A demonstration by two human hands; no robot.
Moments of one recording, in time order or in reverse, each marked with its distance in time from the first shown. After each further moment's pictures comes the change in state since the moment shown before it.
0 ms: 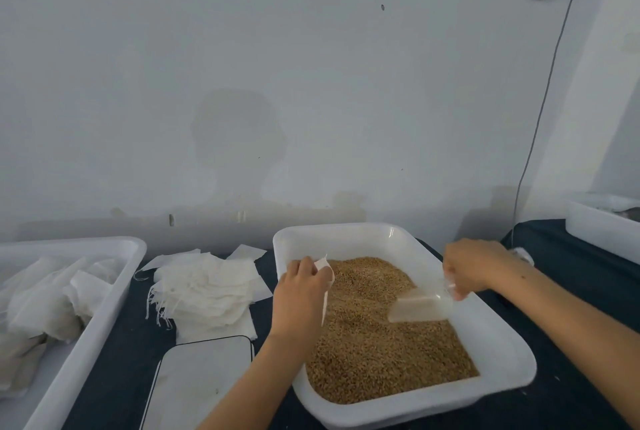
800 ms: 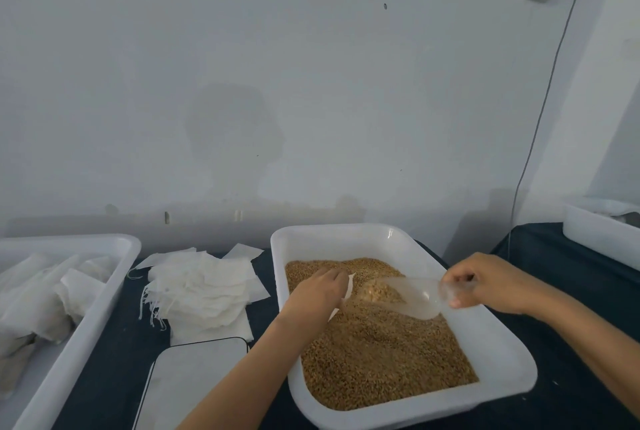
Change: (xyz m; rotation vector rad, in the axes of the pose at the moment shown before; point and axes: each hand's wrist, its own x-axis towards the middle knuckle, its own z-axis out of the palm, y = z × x) left_hand 0.027 -0.004 0.030 -0.038 -0.188 0.344; right_hand -0.024 0.020 0.023 0.615 0.106 -0.215
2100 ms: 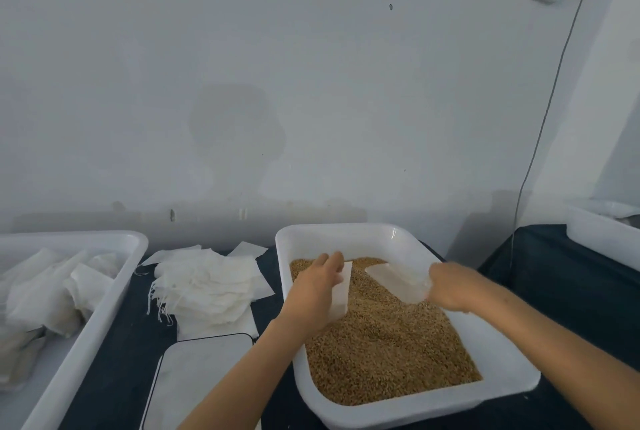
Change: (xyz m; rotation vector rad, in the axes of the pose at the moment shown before) left_hand -0.005 -0.002 -0.010 -0.314 0.227 -0.170; right_hand 0.047 -0.027 0.036 -0.368 -0.044 0.257
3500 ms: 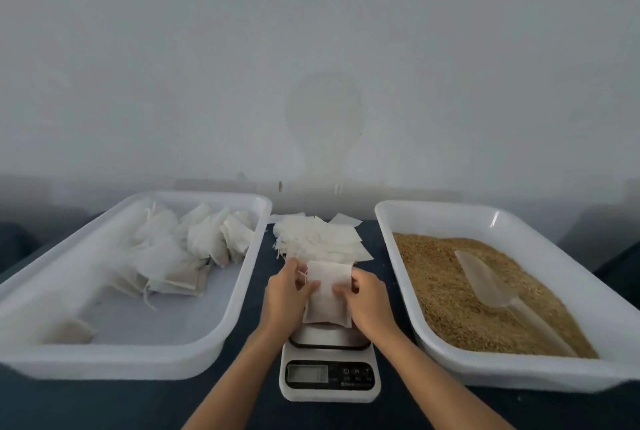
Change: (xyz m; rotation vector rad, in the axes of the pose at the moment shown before) left_hand -0.155 -0.096 -0.091 -0.212 0.287 -0.654; right_hand -0.041 -0.247 0.104 1.023 0.305 -0.472
